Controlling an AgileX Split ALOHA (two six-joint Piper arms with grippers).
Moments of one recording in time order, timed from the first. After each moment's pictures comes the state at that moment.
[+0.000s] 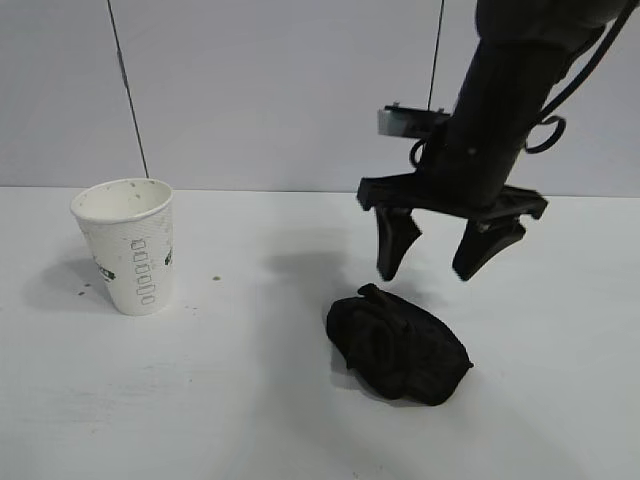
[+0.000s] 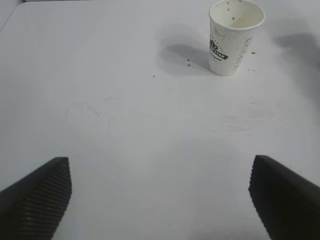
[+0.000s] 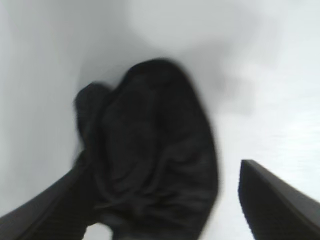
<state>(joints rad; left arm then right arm) -0.08 -0.02 -0.48 0.01 1.13 0.05 0.02 1.83 -1.38 -0.18 0.87 0.16</state>
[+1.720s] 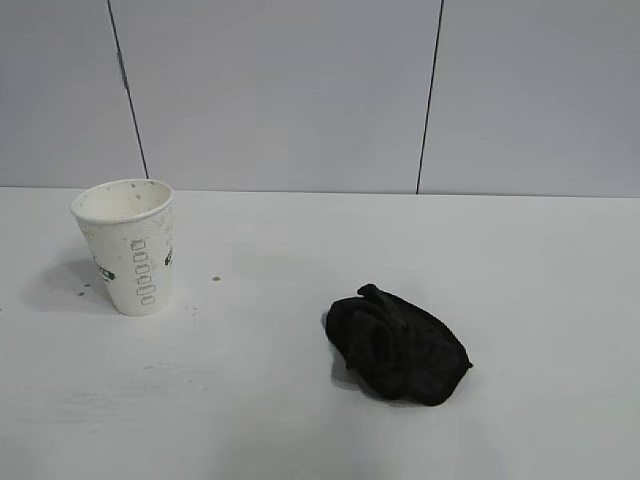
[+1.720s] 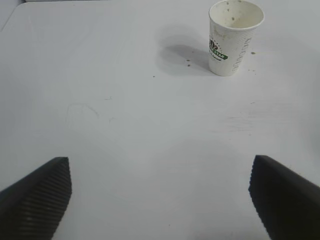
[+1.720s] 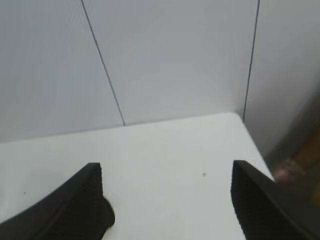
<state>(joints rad) -0.08 -0.02 -0.48 0.01 1.13 0.05 -0.20 0.15 -0.61 0.09 1.08 -0.07</state>
